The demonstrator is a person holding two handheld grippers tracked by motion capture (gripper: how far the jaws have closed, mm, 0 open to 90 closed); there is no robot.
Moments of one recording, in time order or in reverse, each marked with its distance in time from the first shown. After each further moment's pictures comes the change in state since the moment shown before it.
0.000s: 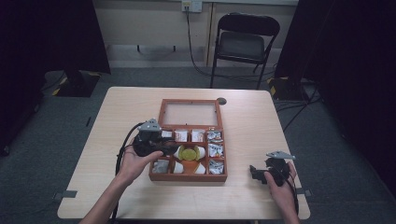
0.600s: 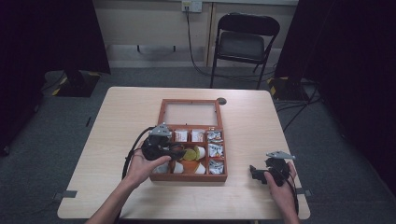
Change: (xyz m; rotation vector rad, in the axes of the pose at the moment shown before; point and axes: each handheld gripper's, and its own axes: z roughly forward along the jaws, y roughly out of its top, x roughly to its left) left arm -0.013 -0.003 0.024 0.054 -0.026 0.021; right arm 0.000 0.000 0.000 0.000 0.000 0.000
